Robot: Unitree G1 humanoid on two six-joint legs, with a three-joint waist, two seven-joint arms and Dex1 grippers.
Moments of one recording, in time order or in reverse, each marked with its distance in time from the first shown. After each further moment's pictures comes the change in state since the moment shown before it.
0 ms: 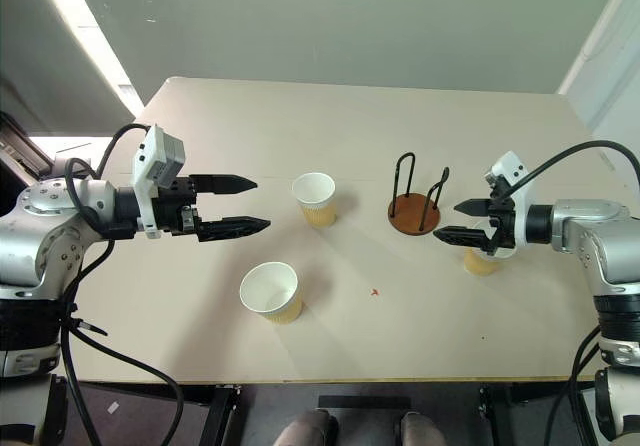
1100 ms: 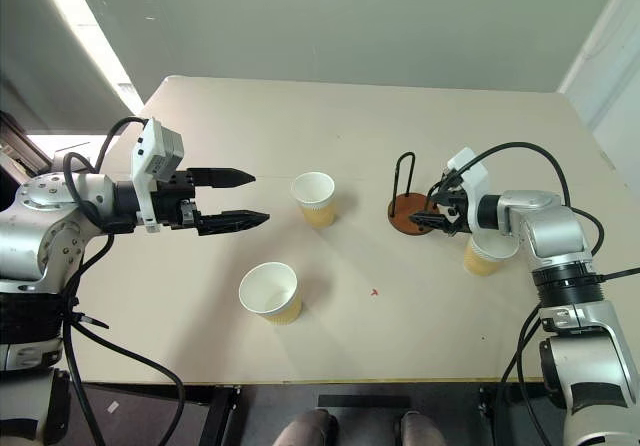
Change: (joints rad) left arm -0.012 -0.007 -0.005 0.024 0.020 -0.016 -0.001; right arm -0.169 0.192 0.114 0.285 -0.159 -0.124 -0.107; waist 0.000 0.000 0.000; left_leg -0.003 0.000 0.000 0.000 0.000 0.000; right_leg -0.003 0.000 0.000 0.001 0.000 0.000
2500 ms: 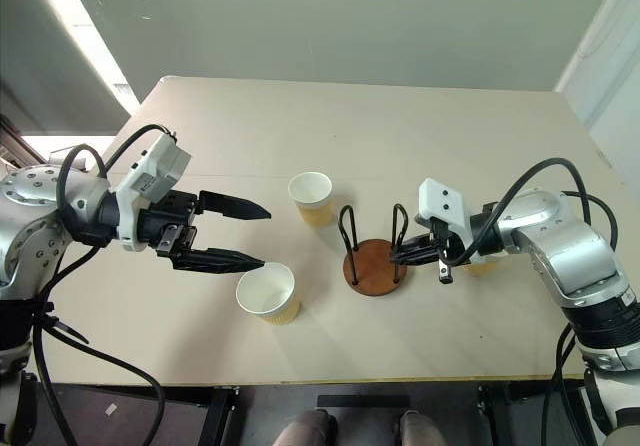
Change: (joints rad) left arm -0.004 0.128 -0.068 -0.164 -0.130 0.138 -0.235; right arm 0.140 -0.208 0.142 -0.561 0.119 -0.004 0.309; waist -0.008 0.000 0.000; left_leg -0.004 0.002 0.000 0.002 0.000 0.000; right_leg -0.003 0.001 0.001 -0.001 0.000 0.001
